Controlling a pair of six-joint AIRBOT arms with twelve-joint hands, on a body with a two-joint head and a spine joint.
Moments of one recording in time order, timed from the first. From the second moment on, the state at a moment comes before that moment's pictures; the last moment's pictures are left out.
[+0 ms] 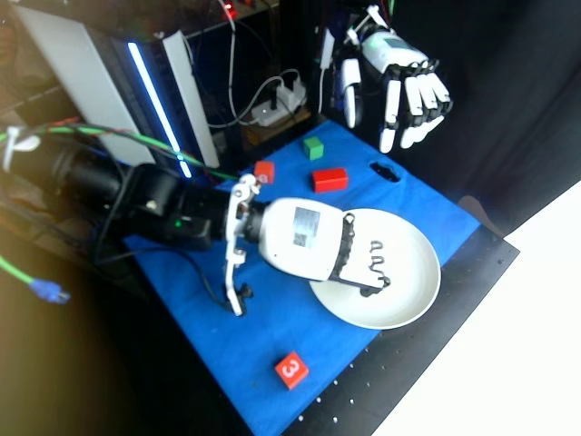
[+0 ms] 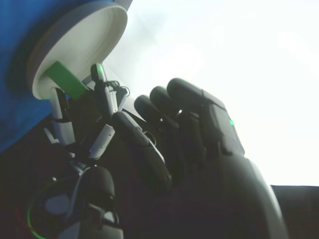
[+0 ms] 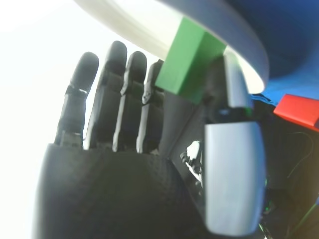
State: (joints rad) left arm 0.90 -0.84 0.88 -0.37 -1.06 1.34; right arm -0.56 -1.37 1.41 -2.92 -0.46 2.00
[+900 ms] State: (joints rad) left arm 0.92 -0.84 0.87 -0.40 -1.08 1.34; right arm -0.54 -1.24 1.27 -2.93 -0.57 2.00
